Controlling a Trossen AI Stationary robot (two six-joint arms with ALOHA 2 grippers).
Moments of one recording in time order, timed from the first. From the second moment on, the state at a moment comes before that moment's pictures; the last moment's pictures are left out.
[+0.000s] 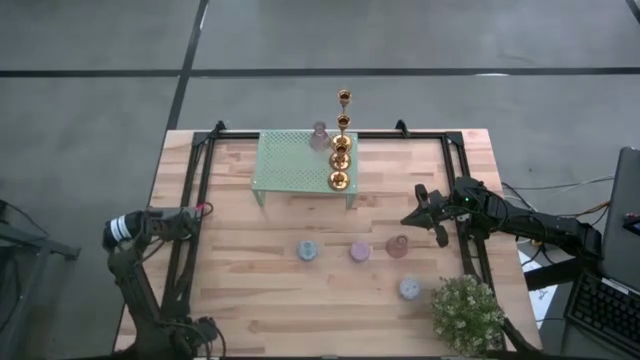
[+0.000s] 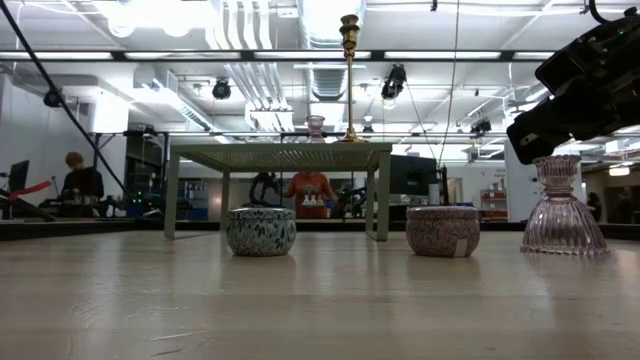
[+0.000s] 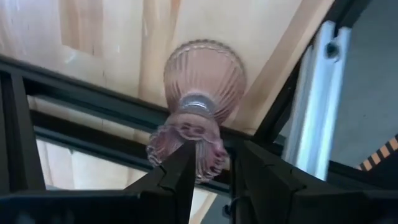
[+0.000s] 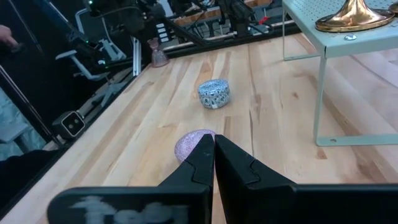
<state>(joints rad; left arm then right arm) -1.19 1.82 1.45 -1.24 0.24 -1.50 -0.38 0.28 0.02 0.04 -0.62 0.16</state>
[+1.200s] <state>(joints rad) -0.86 1.80 1.47 -1.39 -0.02 -1.12 -0.38 0.28 0.02 0.04 -0.61 0.16</state>
